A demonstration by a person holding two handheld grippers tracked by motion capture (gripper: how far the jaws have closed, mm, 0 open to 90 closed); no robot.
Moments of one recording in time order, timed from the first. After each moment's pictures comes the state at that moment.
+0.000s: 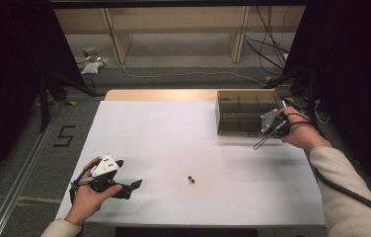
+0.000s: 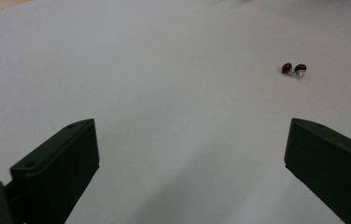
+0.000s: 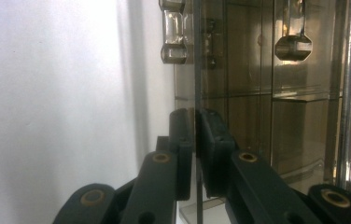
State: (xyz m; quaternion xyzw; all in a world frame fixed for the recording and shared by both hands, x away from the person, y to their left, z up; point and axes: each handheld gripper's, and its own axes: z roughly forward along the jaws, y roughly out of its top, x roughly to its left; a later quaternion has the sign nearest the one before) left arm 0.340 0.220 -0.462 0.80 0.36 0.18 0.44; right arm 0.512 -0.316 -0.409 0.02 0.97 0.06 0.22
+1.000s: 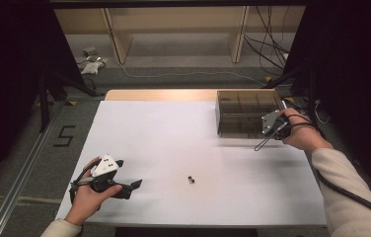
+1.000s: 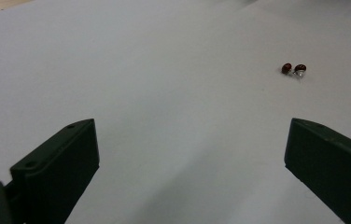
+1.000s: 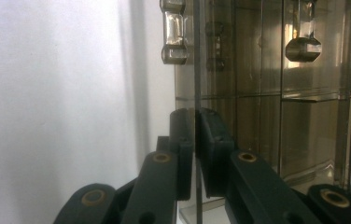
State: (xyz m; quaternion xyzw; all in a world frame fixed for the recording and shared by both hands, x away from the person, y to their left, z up) left arm 0.340 0.220 -0.462 0.80 0.36 0.18 0.44; right arm 0.506 -0.318 -0.408 0.02 0.98 0.07 0.21
